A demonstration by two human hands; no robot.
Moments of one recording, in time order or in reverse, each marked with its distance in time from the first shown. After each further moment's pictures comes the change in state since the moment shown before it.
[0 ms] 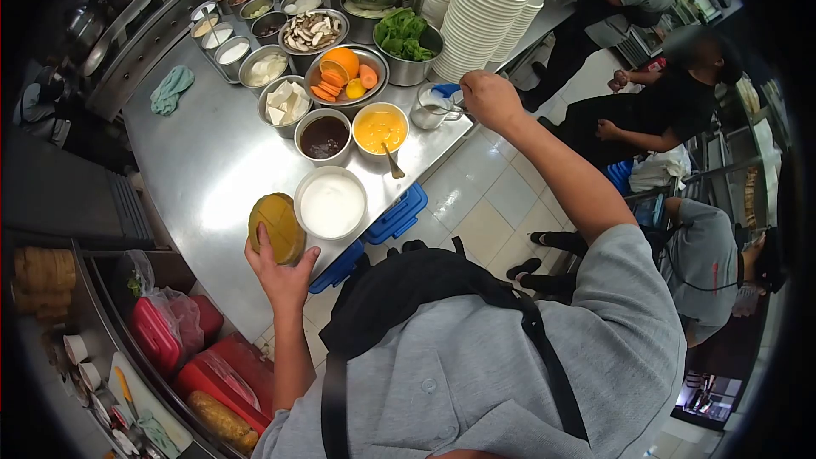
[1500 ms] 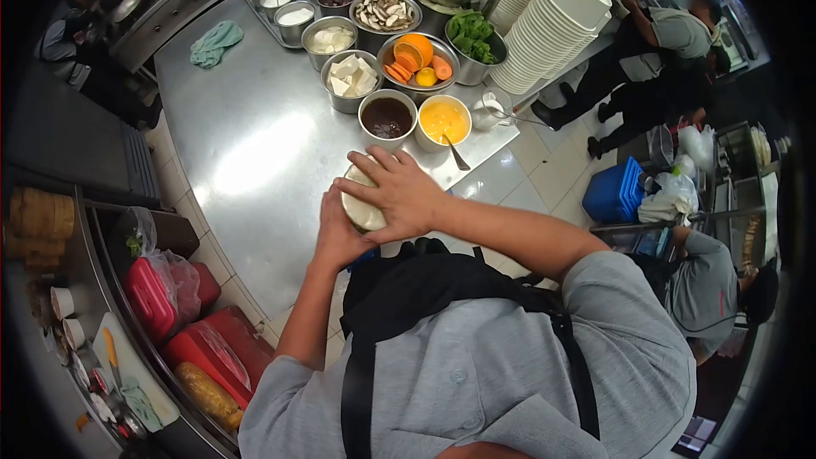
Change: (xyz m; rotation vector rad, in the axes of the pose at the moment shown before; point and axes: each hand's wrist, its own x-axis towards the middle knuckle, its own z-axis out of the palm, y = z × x) left_hand 0.032 -0.037 0.031 -0.077 -0.416 0.217; right_hand -0.050 -0.254 0.043 0.196 -0.281 -0.646
